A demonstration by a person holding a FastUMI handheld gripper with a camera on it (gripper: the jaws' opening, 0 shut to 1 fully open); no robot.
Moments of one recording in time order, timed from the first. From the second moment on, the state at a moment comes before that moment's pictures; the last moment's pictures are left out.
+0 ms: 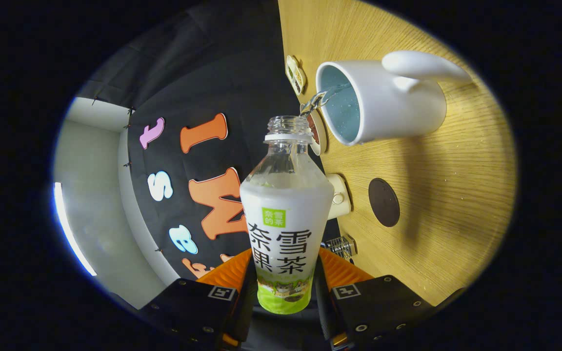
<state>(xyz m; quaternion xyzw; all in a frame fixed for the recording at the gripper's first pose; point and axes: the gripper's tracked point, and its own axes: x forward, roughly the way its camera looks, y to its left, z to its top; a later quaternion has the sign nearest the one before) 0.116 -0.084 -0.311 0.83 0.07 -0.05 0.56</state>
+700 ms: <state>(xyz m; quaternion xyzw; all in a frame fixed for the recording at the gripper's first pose) 0.115 -0.094 -0.317 0.85 0.07 -0.07 0.52</state>
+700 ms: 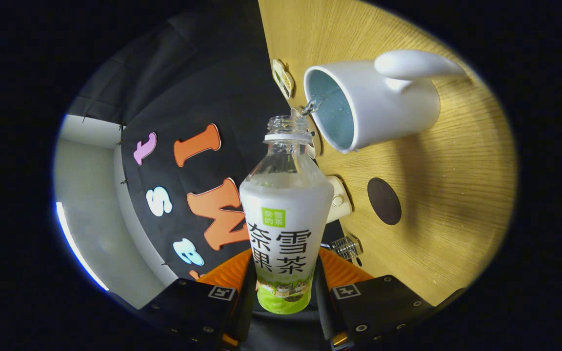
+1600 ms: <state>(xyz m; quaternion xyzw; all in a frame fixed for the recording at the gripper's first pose) 0.122 -0.101 -0.296 0.90 0.02 -0.06 0.44</state>
